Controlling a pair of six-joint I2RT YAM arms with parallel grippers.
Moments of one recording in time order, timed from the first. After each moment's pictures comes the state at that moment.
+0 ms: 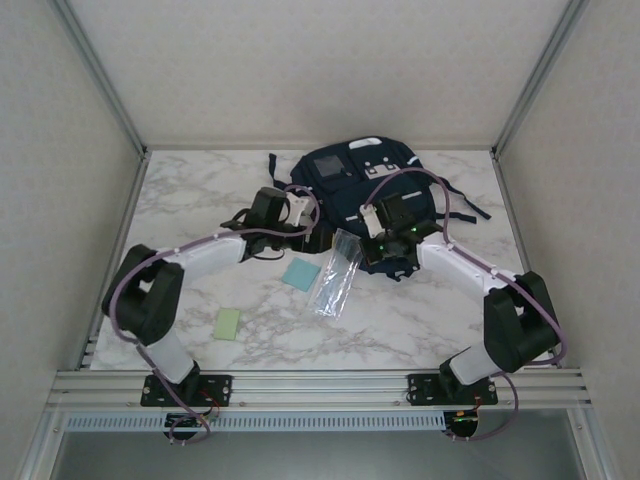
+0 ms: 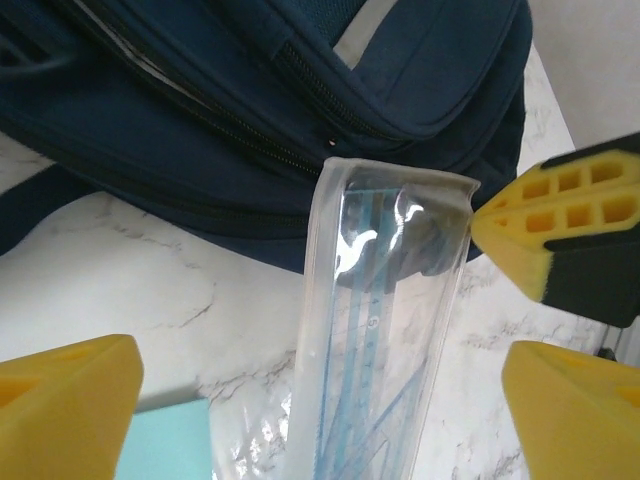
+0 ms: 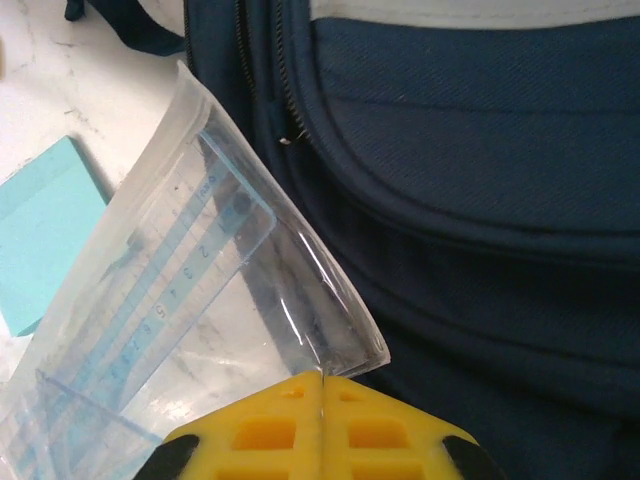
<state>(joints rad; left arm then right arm) -0.56 1.73 1.07 -0.08 0.54 -0.40 0.51 1.50 1.02 -0.51 -0.12 0.05</state>
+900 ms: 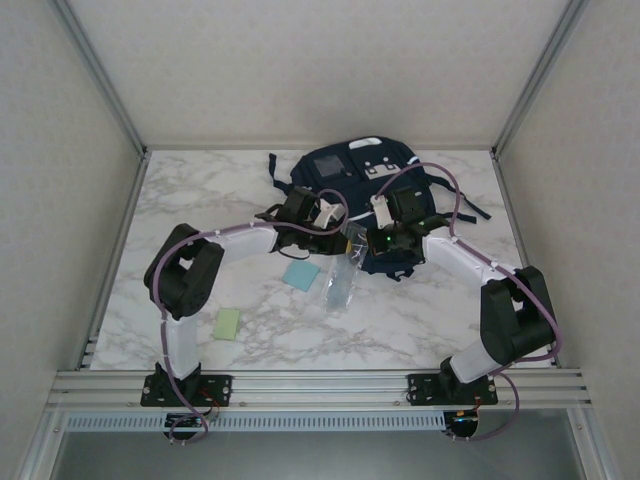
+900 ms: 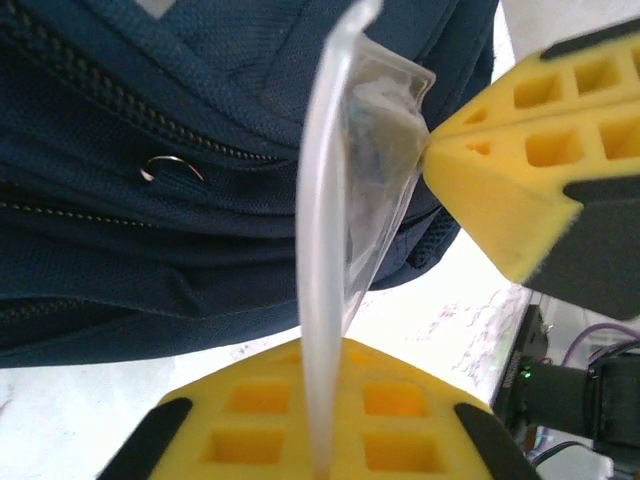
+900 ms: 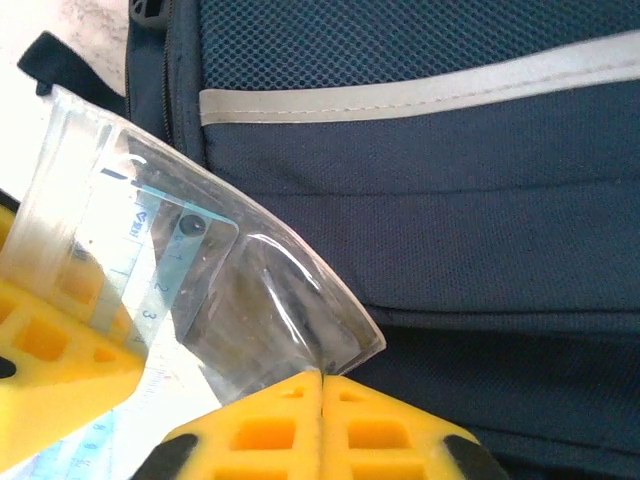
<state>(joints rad) -0.65 1.96 1.28 -0.14 0.67 -0.47 0.43 1.53 1.02 -0.45 -0.17 0.09</state>
